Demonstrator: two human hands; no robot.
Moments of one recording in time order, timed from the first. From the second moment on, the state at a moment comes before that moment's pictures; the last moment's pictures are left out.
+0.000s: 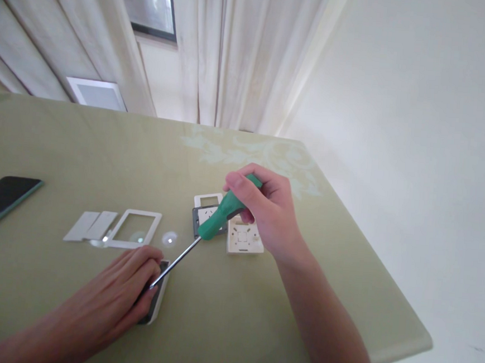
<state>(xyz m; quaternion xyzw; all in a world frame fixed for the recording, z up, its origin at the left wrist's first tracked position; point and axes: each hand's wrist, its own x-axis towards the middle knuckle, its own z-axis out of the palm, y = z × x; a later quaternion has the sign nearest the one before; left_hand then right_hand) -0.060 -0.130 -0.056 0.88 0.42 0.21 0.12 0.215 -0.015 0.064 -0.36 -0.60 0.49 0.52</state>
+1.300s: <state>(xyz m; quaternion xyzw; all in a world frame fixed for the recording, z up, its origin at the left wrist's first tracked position) -0.081 -0.125 -0.036 0.87 0.41 0.16 0.22 0.211 -0.016 0.064 -0.38 -0.60 0.47 0.52</state>
